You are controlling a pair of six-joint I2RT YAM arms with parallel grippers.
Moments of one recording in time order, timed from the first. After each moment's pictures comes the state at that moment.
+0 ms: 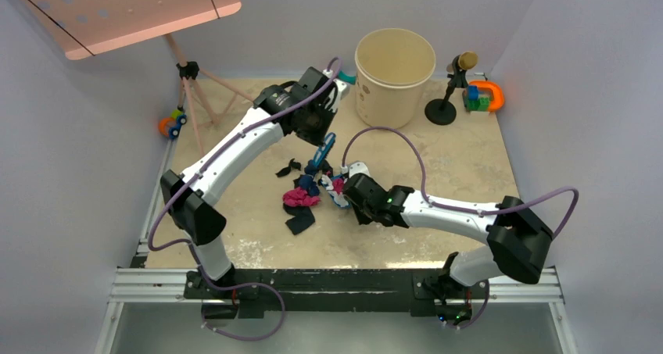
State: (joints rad) left arm -0.70 1.79 1.94 -1.12 -0.05 -0.15; right arm 0.99 1.42 0.81 -0.43 0.32 0.46
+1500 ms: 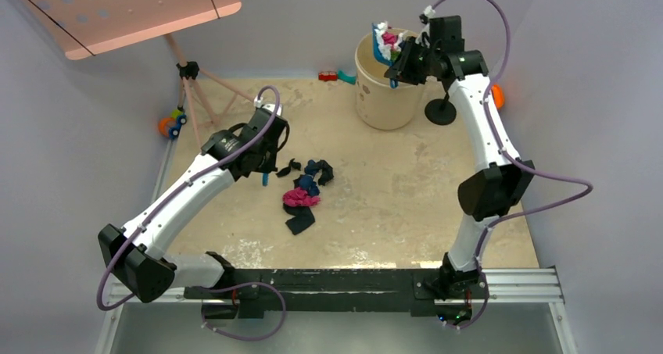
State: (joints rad) left arm -0.61 1.29 1.32 -1.02 -0.42 -0.38; right arm 0.24 1.89 2.19 -0.93 -0.17 0.43
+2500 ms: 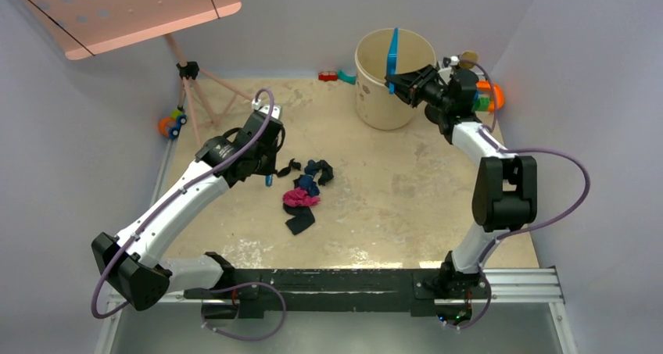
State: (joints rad) left arm -0.61 1.24 1.27 -0.97 -0.37 -0.38; right arm 0.03 1.73 1.24 0.46 -0.75 1.45
